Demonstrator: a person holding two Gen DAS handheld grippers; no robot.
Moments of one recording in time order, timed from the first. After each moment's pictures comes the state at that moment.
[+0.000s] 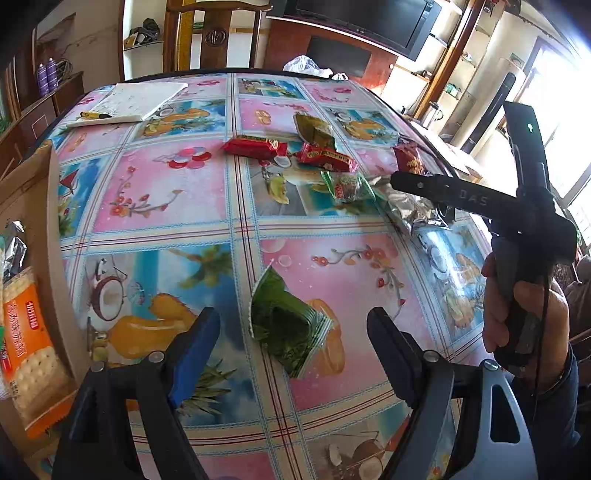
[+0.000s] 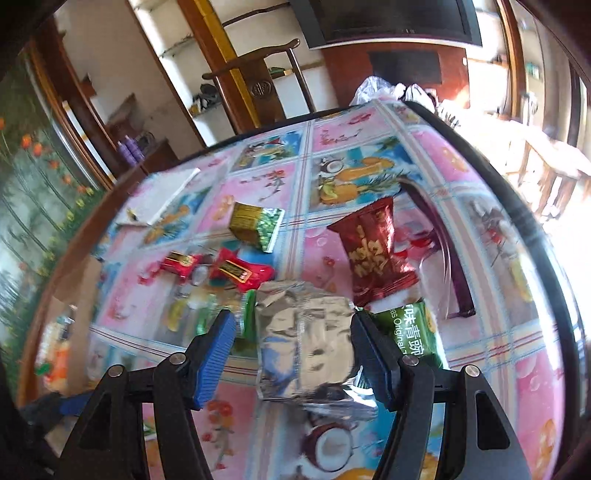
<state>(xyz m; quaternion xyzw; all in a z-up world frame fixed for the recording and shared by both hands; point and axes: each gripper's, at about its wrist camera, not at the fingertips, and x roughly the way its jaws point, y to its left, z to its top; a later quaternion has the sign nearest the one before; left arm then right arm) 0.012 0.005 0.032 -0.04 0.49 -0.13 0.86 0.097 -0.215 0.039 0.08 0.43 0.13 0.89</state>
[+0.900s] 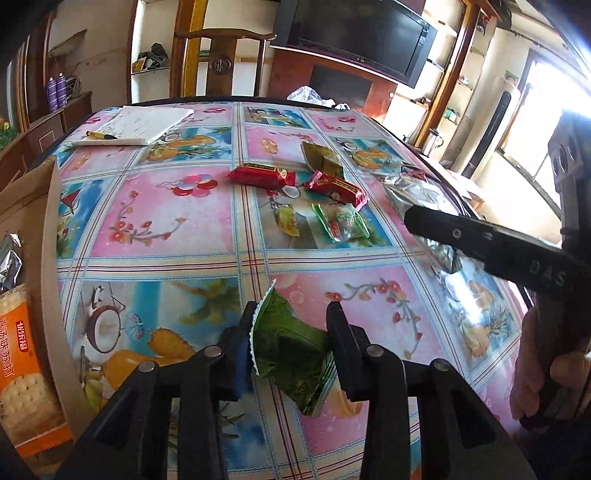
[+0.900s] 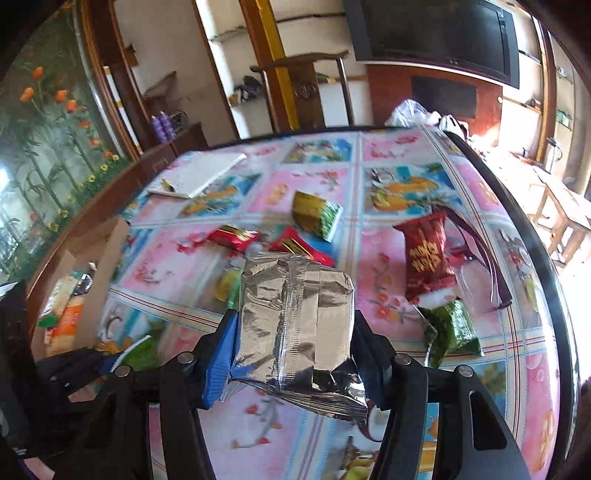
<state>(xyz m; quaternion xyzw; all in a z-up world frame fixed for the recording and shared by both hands) 0.022 0.011 0.023 -0.05 0.42 -0.13 0.90 0.054 -0.174 0.060 0.03 0.39 0.19 0.90</state>
